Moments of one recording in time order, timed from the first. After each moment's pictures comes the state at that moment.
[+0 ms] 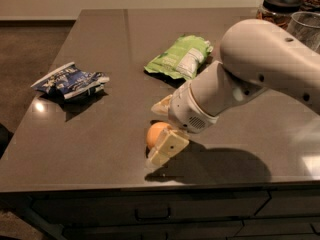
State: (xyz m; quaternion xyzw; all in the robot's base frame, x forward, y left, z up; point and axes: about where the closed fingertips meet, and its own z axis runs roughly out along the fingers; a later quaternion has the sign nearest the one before) arm 0.439 -0.005 0.848 -0.64 0.69 0.22 0.26
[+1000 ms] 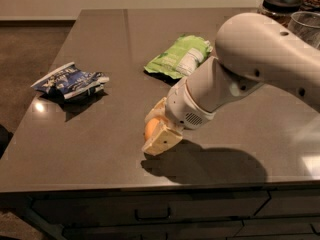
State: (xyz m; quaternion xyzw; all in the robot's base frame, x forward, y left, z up) arm 0.440 0.001 0.854 -0.64 0.69 0.22 0.25
